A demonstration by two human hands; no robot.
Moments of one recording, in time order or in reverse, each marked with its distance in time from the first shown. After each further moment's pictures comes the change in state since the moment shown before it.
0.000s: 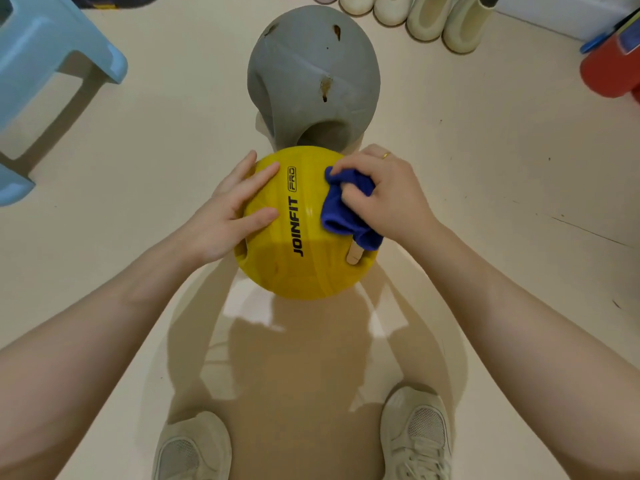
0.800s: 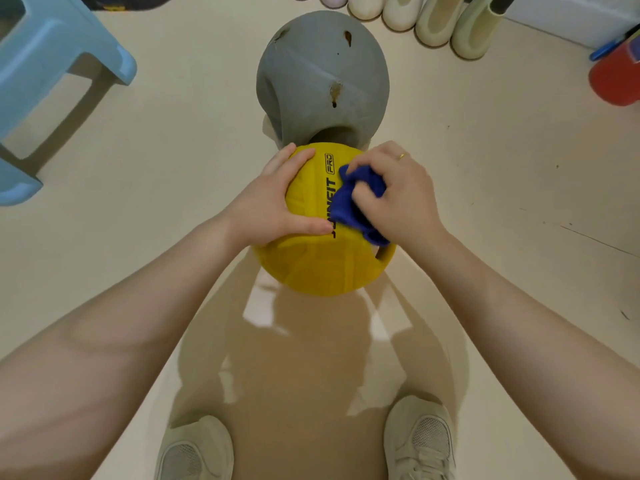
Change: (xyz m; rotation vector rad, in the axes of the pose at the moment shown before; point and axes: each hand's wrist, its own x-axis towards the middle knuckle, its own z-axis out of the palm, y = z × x) left_hand 0.033 0.032 0.014 0.144 0.017 -0.007; right_hand 0.003 -0.003 0.002 -0.075 0.111 0.008
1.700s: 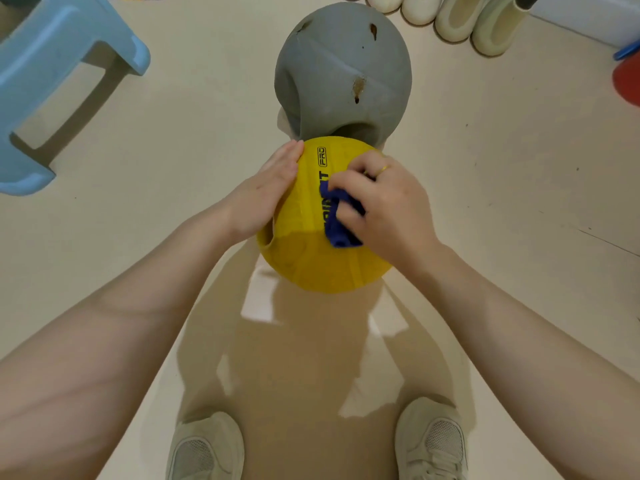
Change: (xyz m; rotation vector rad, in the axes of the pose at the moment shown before) left_hand -0.002 -0.032 -0.016 -0.275 -0.069 -0.065; right_hand -0.003 -0.021 0.023 -0.211 0.008 -0.367
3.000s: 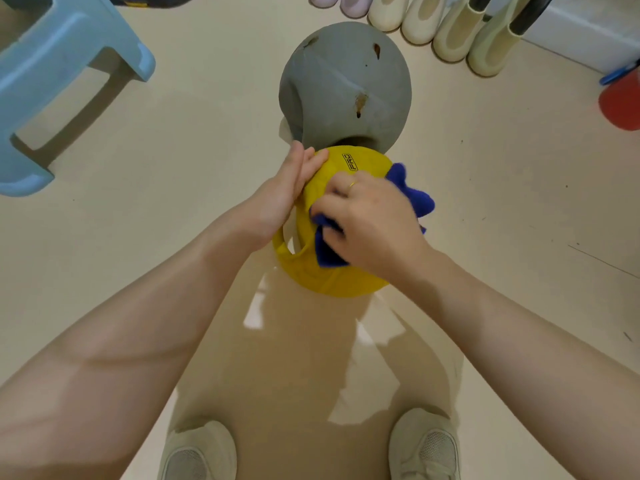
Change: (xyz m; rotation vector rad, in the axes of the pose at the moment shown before) left_hand 0.016 0.009 0.013 -0.375 -0.056 -0.080; right_hand 0.014 -0.020 -0.007 -0.149 -0.242 -0.097
